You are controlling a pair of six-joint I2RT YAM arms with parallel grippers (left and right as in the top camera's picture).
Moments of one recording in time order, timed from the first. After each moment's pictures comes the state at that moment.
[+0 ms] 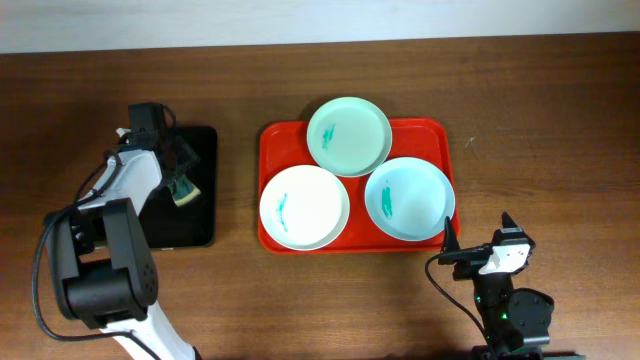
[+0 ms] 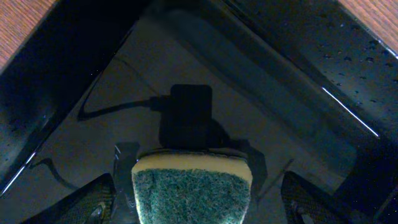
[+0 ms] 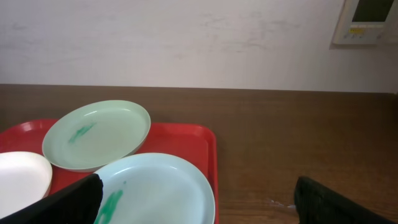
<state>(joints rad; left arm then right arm) 0.14 1.97 1.25 -0.44 -0.16 -0.52 0.03 0.01 0.01 -0.08 -0.02 0.00</state>
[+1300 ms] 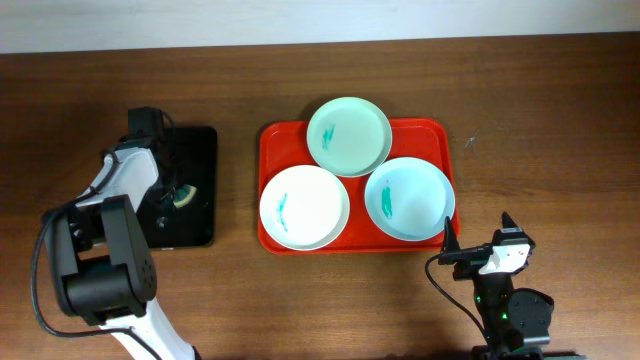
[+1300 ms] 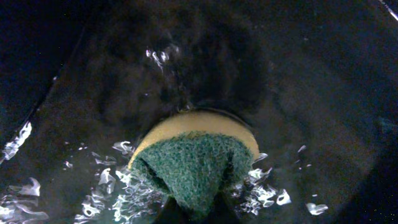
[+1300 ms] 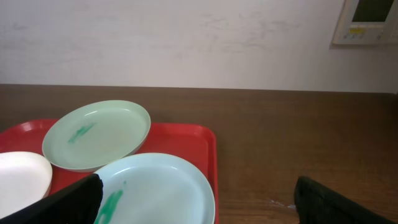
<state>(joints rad) 0.15 2.00 1.27 -0.59 -0.11 -0.52 0.03 0.01 0.01 -0.08 -0.02 0.00</state>
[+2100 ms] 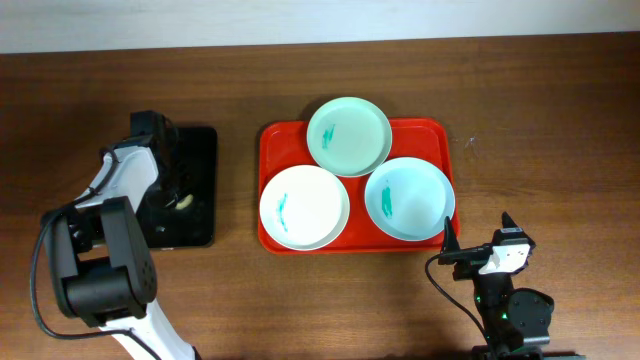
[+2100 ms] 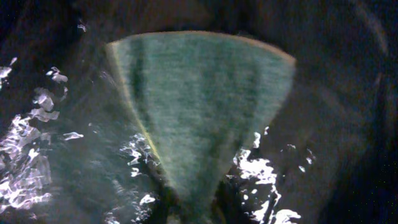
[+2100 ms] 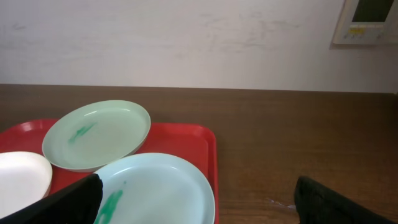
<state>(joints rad) 0.15 1.99 1.29 -0.74 -0.05 -0.52 0.03 0.01 0.01 -0.08 -0.02 0.00</state>
